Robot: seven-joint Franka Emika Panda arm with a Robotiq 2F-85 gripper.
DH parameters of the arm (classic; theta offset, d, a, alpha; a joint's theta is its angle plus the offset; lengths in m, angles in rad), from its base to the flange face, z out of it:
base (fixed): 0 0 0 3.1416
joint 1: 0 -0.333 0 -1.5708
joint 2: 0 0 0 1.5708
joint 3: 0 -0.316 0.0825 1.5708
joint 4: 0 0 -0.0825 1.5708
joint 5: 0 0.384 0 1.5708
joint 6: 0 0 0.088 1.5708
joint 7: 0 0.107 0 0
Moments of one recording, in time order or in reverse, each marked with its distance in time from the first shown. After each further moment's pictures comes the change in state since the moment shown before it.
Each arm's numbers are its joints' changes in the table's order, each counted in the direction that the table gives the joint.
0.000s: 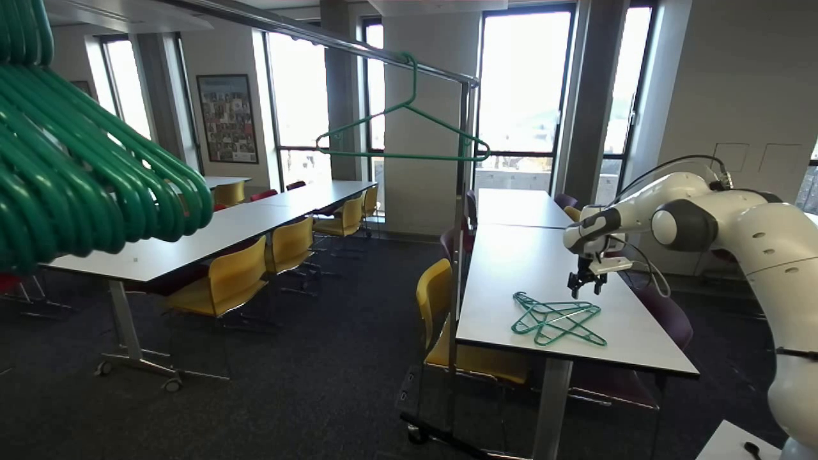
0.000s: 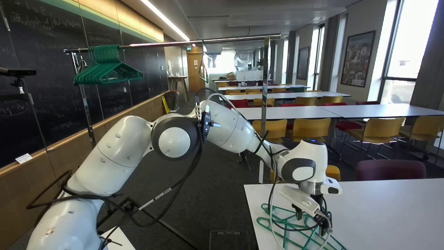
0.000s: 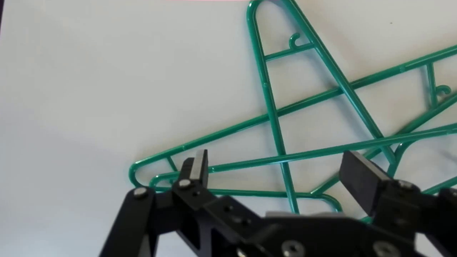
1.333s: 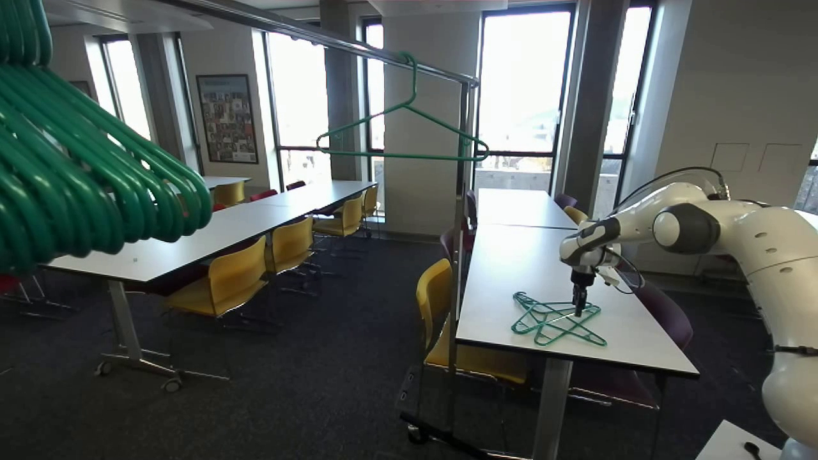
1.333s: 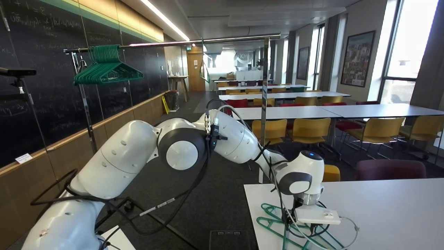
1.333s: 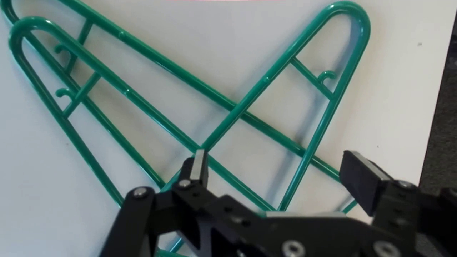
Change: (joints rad) arm 0.100 -0.057 -0.153 0.015 -0.001 0.047 -0.972
